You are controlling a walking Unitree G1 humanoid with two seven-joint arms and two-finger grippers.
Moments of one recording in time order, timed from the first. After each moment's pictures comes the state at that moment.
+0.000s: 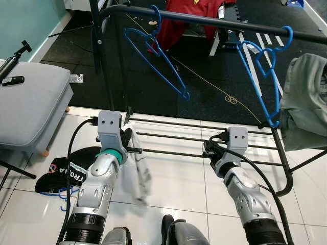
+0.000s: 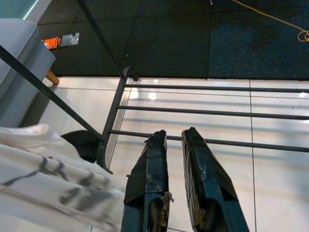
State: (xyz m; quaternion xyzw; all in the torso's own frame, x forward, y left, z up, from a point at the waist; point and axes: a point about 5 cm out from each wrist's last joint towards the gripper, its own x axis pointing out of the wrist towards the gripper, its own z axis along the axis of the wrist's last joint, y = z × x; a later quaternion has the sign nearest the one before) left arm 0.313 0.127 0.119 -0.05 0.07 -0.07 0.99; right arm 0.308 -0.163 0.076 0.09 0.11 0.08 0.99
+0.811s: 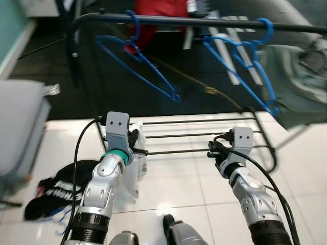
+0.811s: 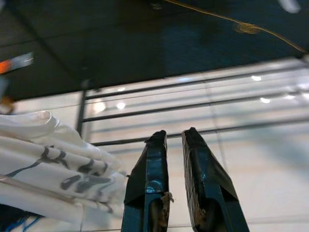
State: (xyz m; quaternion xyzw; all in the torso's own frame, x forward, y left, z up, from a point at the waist) left arm 0.315 0.123 0.120 -0.02 0.06 -0.08 0.99; right arm 0.303 -0.166 0.072 0.09 0.12 0.07 0.99
